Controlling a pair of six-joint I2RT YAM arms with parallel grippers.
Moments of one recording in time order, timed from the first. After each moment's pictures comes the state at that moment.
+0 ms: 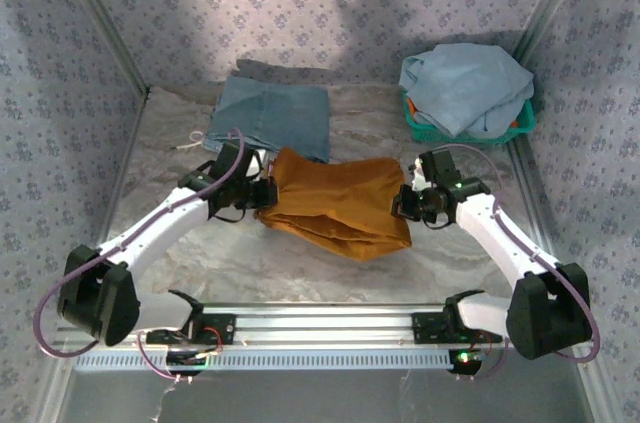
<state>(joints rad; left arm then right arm) -0.50 1.29 0.93 -0.58 0.20 -0.50 0.28 1.21 0.84 -0.71 -0.33 0.49</state>
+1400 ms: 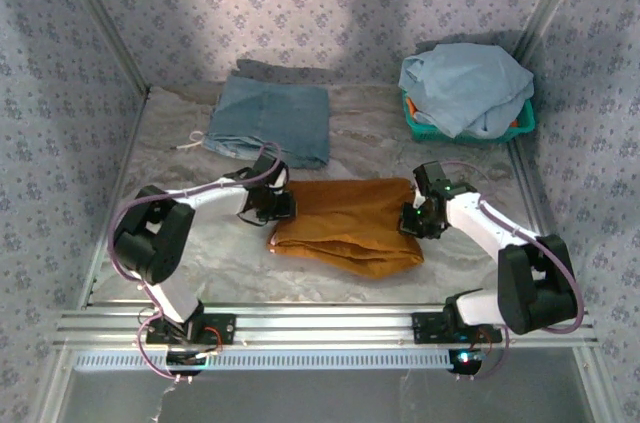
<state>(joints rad) -0.58 1.71 0.89 -0.32 0.23 -0.59 0.27 1.34 0.73 -0.72 -0.21 0.48</state>
